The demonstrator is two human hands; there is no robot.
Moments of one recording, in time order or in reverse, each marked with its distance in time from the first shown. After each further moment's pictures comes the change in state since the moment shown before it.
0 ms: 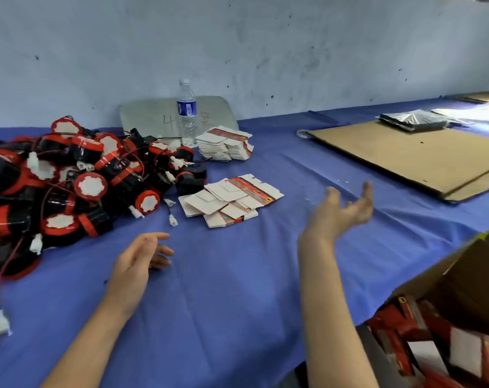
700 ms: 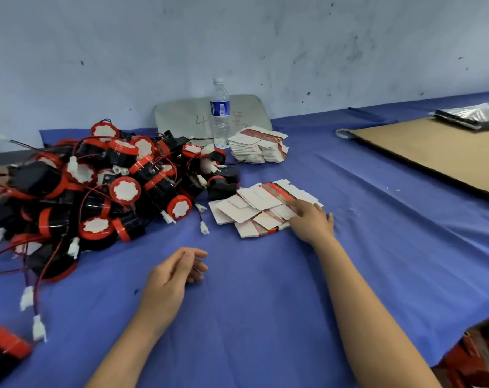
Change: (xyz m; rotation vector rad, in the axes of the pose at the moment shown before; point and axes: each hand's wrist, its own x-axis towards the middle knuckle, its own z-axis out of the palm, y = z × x) left_hand 0.004 -0.009 0.000 0.066 -0.021 -0.011; right_hand 0.015 0.086 0.032 -1.353 -1.157 -0.015
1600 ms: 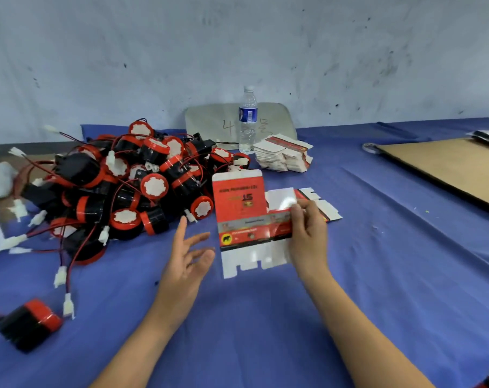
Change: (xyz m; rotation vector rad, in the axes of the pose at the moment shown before) left_hand -0.006 0.016 0.001 -0.105 0.087 0.035; right_hand -0.070 -0.059 0.021 0.813 0.329 -0.376
